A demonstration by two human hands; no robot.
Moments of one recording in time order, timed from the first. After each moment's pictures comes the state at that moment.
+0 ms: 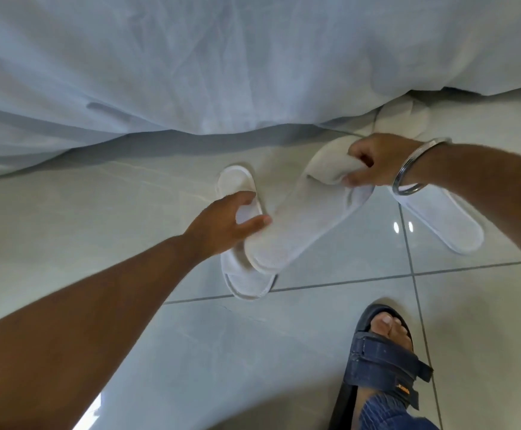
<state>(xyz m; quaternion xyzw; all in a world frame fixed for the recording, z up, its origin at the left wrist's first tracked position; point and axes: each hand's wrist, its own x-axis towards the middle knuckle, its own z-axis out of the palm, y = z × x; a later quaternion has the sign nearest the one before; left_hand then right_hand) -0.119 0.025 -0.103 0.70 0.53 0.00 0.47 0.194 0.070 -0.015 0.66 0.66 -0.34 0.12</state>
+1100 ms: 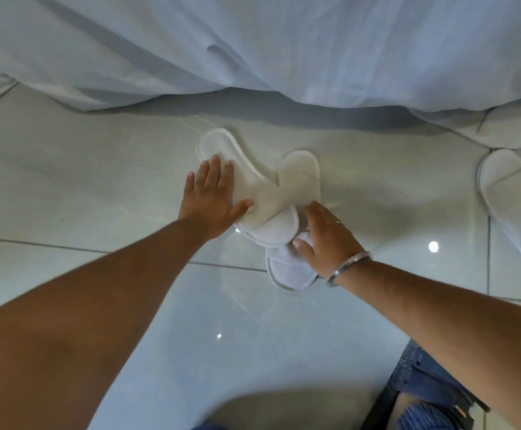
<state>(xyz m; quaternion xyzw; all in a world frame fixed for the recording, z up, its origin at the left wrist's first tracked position) -0.262 -0.004 -0.149 0.73 0.64 -0.12 0.20 -0.009 -0.051 -0.122 0.60 0.73 -0.32 0.05</state>
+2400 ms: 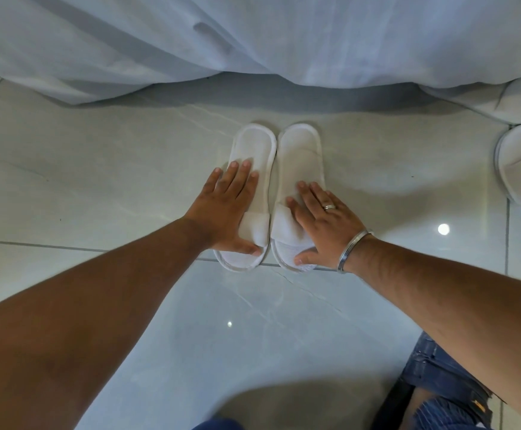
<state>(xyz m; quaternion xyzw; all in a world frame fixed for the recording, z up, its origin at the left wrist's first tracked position) -0.257 -0.017 -0.154 0.85 0.48 -0.18 0.15 -0.005 -0.042 -0.151 0.46 0.85 -0.19 0.17</state>
